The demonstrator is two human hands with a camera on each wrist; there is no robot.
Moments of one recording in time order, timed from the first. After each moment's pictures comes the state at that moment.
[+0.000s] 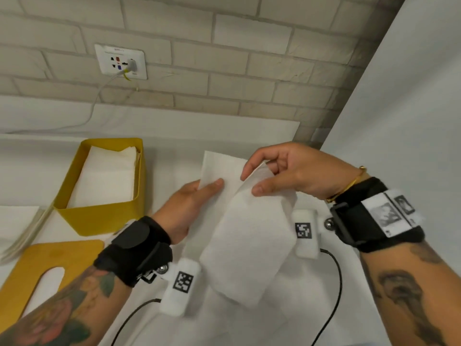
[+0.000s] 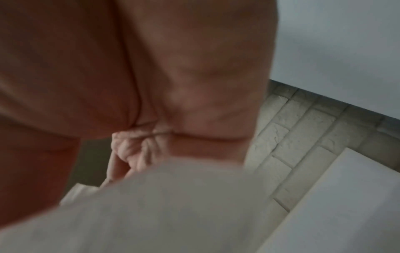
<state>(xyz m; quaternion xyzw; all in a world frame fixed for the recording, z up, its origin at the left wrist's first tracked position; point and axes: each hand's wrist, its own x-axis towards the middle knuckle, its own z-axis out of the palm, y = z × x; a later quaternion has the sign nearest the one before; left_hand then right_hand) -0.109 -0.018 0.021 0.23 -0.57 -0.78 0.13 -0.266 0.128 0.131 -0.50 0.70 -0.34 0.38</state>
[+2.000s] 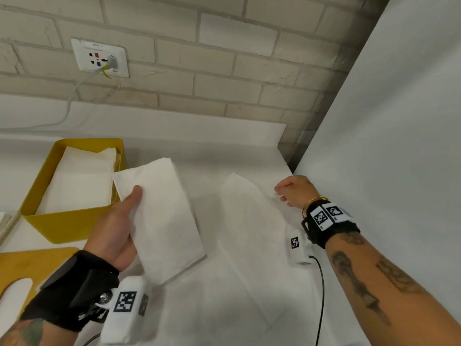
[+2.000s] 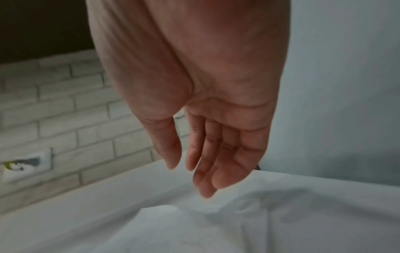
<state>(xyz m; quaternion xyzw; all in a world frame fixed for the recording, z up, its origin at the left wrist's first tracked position) -0.069 -0.042 -0.009 0.34 -0.38 -0.81 0.31 -0.386 0.134 -0.002 -0.19 0.91 -0.33 0.18</state>
